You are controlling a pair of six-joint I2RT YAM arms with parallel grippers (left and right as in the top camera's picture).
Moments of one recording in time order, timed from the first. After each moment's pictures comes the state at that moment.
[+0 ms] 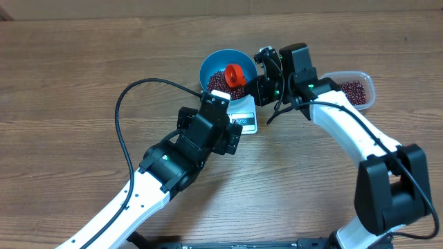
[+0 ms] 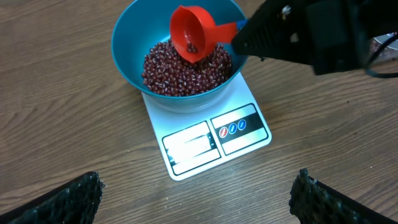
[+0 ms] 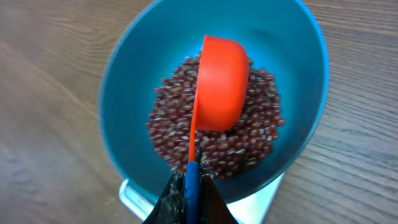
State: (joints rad) left arm -0.71 1.25 1.00 -0.53 -0.28 -0.26; right arm 0.32 1.80 1.27 -0.34 -0.44 0.07
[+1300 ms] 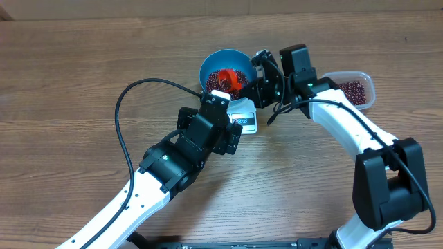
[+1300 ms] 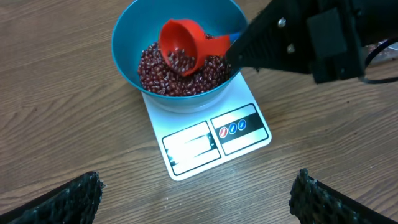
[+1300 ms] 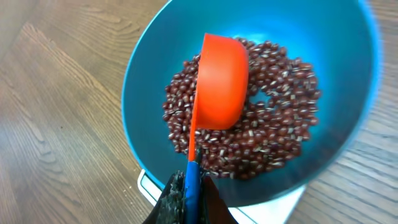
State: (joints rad) left arm -0.71 1.25 1.00 -0.53 -0.28 -0.26; right arm 0.29 1.82 1.27 -0.34 -0.57 0.02
